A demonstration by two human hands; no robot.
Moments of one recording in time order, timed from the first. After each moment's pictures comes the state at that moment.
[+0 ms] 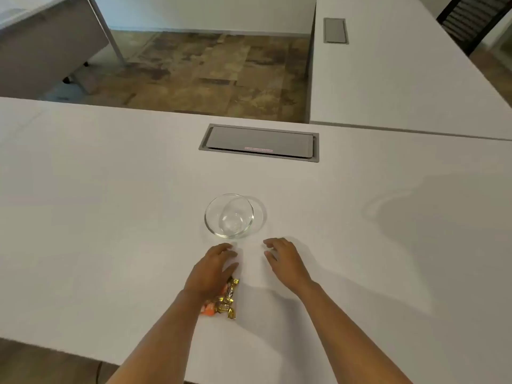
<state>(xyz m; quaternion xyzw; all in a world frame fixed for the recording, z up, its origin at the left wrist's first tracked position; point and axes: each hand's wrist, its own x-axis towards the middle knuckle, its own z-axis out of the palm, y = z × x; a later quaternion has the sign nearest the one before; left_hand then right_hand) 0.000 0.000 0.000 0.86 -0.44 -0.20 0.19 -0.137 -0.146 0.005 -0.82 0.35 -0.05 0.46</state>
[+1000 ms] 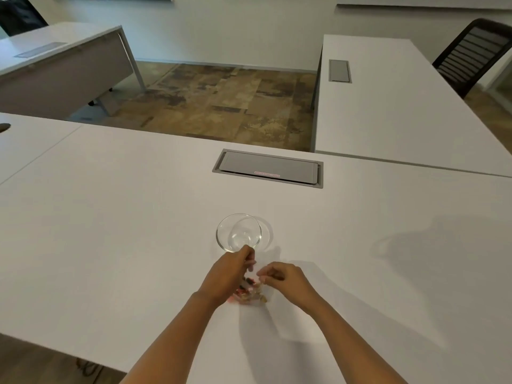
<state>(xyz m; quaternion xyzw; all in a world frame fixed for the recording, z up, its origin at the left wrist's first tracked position) -0.016 -0.018 0.071 0.82 -0.46 -0.21 0.26 -0.150 -0.136 0.053 -0.73 0.29 -0.02 0.61</state>
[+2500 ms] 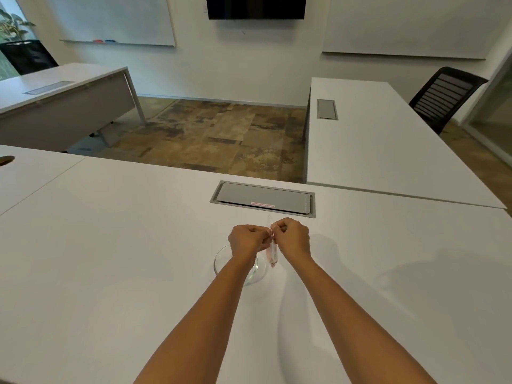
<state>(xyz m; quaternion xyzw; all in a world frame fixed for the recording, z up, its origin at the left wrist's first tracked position) -0.014 -0.114 0.178 0.75 -0.07 -0.28 0.59 -0.072 -0.186 0.169 -0.76 0.46 -0.22 0.41</state>
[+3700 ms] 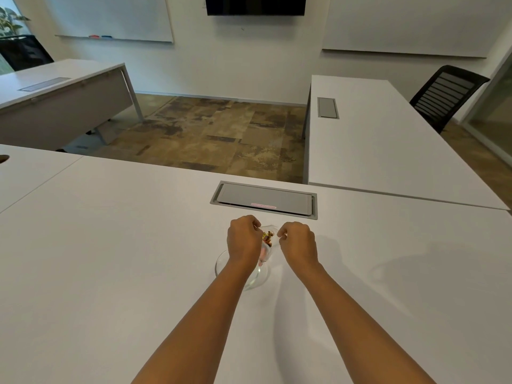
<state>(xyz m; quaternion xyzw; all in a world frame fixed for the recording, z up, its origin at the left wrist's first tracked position) 0.003 -0.118 0.182 0.87 -0.22 -0.09 0.42 -0.069 -0.198 0.159 -0.86 0.43 -0.16 0.23</state>
